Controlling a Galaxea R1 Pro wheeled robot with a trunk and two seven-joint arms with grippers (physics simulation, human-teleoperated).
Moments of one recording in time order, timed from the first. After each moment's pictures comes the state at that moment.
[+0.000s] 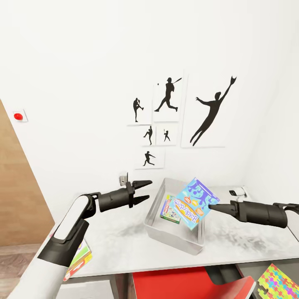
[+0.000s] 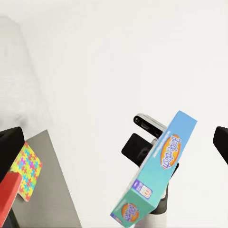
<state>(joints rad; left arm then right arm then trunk) -0.60 0.05 -0.21 -1.36 1.64 1.02 0.07 -0.41 -0.58 -0.01 -1.59 -0.82 1.04 1.02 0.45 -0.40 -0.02</state>
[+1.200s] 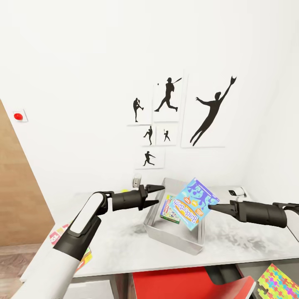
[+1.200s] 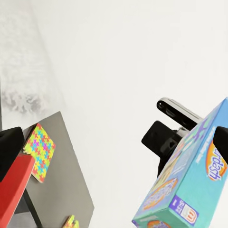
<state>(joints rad) -0.67 0.00 -0.31 -1.25 1.57 1.03 0.07 -0.41 -0.58 0.00 -1.59 -0.82 1.04 1.02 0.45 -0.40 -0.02</state>
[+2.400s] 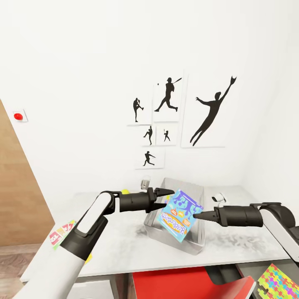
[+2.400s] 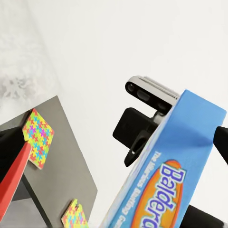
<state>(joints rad) -0.69 -0.02 -0.39 -1.25 1.57 1.03 0.07 -0.49 -0.56 0.21 -1.50 -0.81 1.04 1.00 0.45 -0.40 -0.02</state>
